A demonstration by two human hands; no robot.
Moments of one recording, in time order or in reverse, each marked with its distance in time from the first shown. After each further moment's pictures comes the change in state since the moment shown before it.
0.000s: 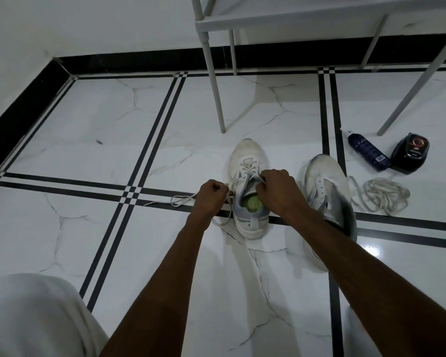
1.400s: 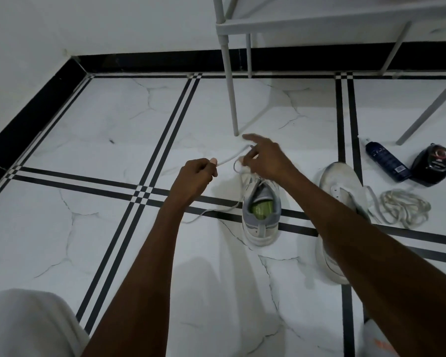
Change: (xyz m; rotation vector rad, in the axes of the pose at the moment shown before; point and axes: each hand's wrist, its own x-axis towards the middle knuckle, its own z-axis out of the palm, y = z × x) left_hand 0.005 0.037 -0.076 0.205 0.052 0.270; right_hand 0.076 -0.051 -0.015 0.444 -0.115 -0.048
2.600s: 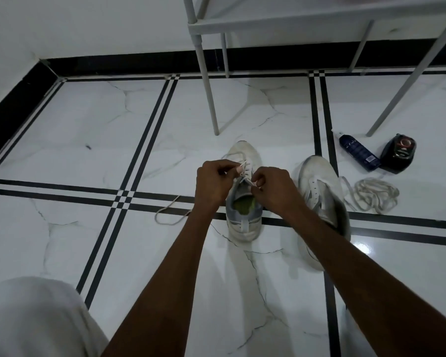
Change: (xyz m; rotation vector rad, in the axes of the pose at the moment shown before) left_hand -0.001 0.016 0.082 -0.098 0.101 0.274; right_hand -0.080 0.046 -0.009 -0.266 0.140 0.017
